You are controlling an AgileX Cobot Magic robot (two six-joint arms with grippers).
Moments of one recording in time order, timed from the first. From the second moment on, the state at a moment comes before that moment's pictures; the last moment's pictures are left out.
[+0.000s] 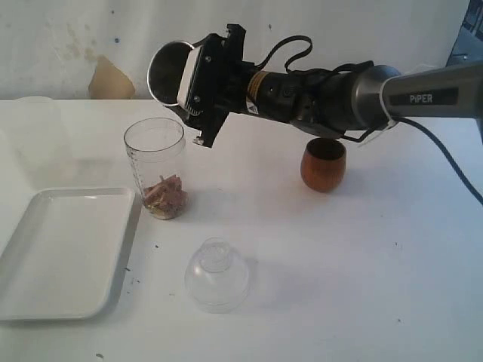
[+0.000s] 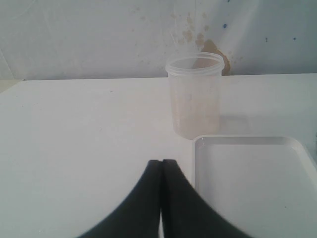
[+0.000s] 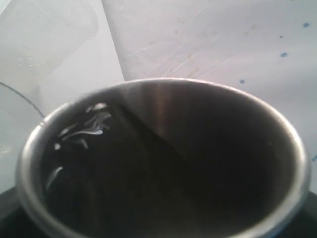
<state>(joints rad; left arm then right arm) 0.11 0.00 0.00 0.04 0.26 0.03 0.36 2.10 -1.49 -0.90 -0.59 -0.12</state>
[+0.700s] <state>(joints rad) 0.11 0.00 0.00 0.04 0.26 0.03 0.36 2.10 -1.49 -0.90 -0.56 -0.22</state>
